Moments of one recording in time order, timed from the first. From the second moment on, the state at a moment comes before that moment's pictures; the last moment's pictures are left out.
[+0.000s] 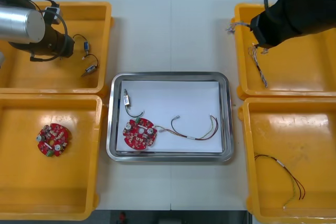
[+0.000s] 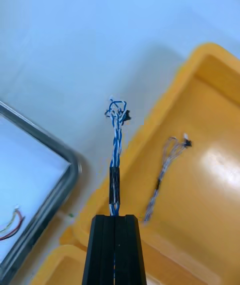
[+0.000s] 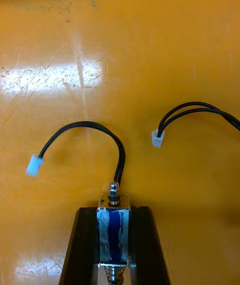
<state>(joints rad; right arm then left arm) -0.80 -0.51 0.00 -2.02 -0.64 1.92 1.67 -0.86 0.67 -0.23 -0.98 0.62 1.05 -1.53</state>
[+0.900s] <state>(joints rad) -0.79 -0.52 0.58 -2.10 -0.59 1.72 1.86 -0.86 0.67 -0.08 -1.22 0.53 1.48 -1.53</state>
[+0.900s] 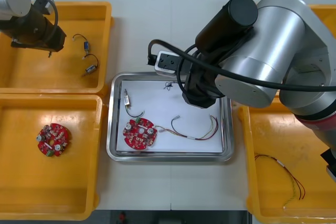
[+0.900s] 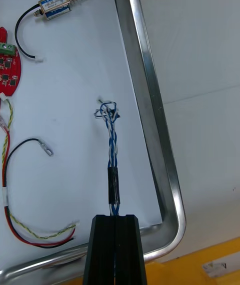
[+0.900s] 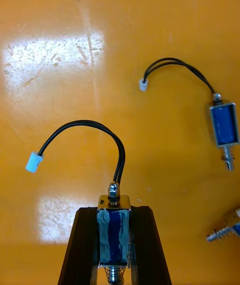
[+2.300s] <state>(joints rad) -0.79 -0.65 0.86 -1.83 -0.49 1.31 1.99 -0.72 0.51 -0.01 -1.87 0.40 1.91 -1.34</state>
